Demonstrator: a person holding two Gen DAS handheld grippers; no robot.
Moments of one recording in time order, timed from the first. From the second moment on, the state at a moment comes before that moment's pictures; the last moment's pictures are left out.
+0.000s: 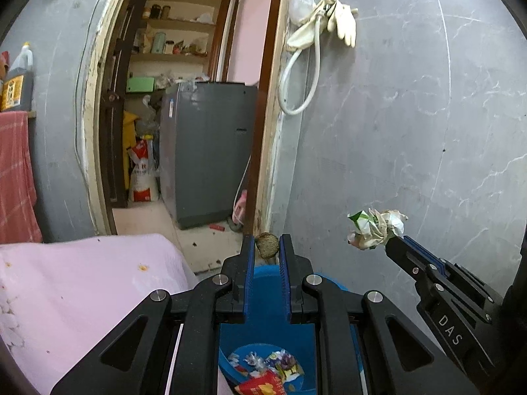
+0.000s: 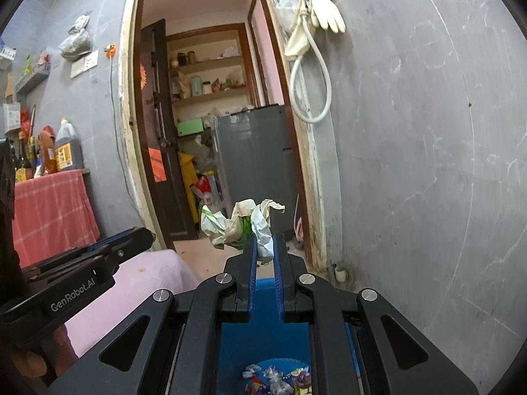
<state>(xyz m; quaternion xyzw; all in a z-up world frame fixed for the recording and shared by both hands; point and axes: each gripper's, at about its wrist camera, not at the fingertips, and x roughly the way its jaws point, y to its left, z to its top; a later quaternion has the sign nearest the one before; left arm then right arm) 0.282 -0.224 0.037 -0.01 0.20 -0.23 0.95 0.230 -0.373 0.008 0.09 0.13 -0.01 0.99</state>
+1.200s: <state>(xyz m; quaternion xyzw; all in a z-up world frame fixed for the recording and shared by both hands) 0.324 -0.215 0.000 -0.04 0.32 -0.24 0.91 0.255 -0.376 -0.019 0.12 0.21 0.00 0.97</state>
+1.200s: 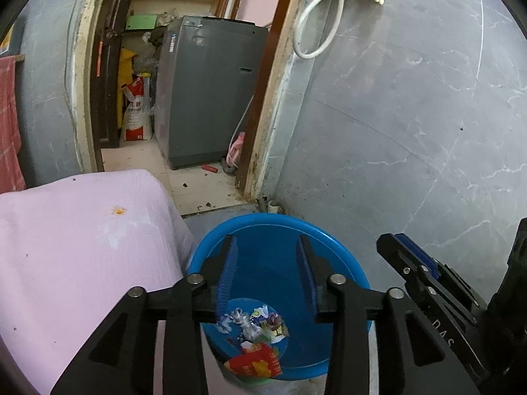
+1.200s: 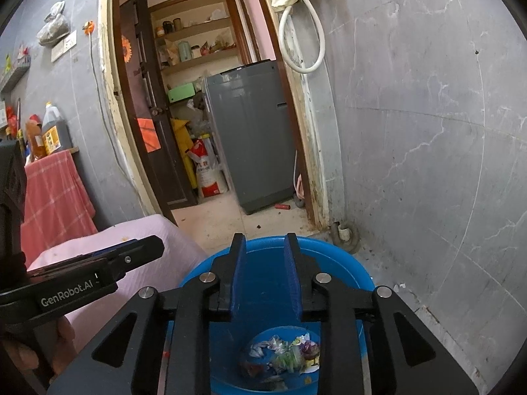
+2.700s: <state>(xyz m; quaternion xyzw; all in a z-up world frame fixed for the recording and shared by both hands) 0.295 -0.155 0.039 -0.07 0.23 -0.14 0.96 0.233 -0.375 0.017 0.11 0.14 0.00 0.98</state>
